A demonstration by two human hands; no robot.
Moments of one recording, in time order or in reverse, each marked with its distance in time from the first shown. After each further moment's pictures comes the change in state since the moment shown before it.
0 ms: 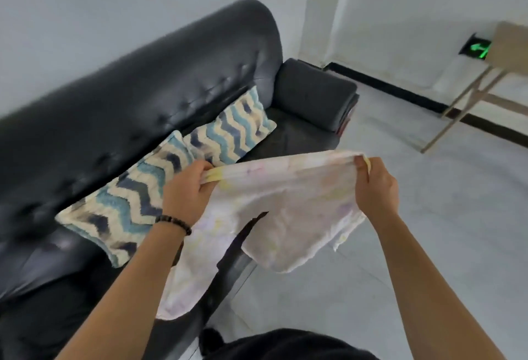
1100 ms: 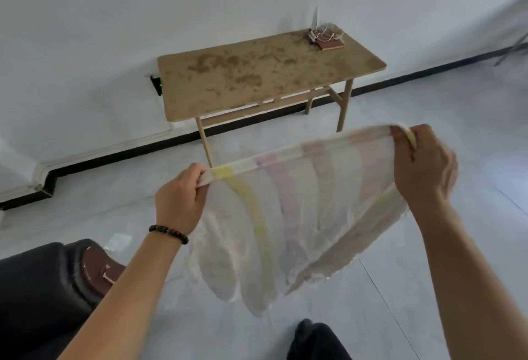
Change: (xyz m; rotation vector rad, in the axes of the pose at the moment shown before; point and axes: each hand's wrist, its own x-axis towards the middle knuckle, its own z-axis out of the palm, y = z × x) left_hand 0.346 0.772 0.553 -0.357 -0.338 0.959; right_hand 0.394 0.517 -0.495 -0.254 0.925 0.658
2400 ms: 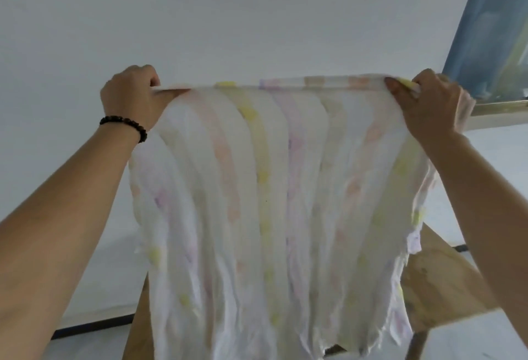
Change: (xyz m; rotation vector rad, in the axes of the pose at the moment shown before) left_hand 0.836 -0.168 0.005 0.325 0.529 -0.035; right_hand 0.734 -0.316 0.322 0.040 0.360 -0.454
